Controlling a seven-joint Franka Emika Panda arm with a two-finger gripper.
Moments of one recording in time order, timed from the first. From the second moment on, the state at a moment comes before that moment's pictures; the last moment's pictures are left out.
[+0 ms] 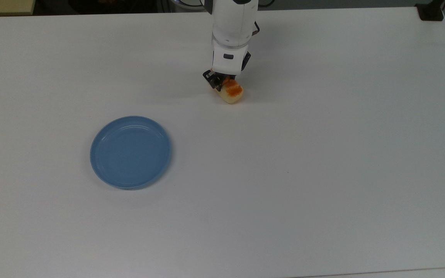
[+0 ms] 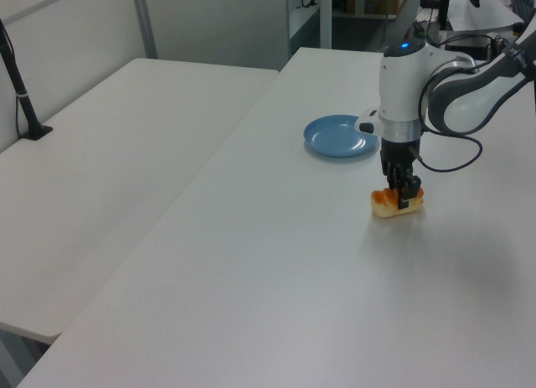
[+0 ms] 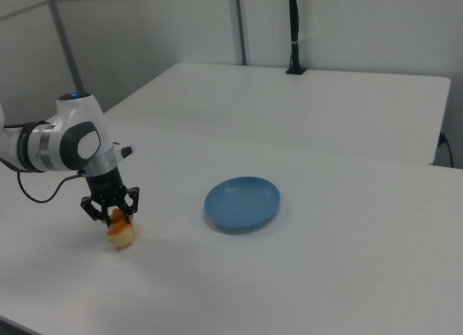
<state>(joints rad) 0.01 0.10 0.21 -2.22 -0.10 2.28 -0.38</state>
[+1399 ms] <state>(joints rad) -0.17 0.42 0.07 -1.57 -0.07 2.10 -0.28</state>
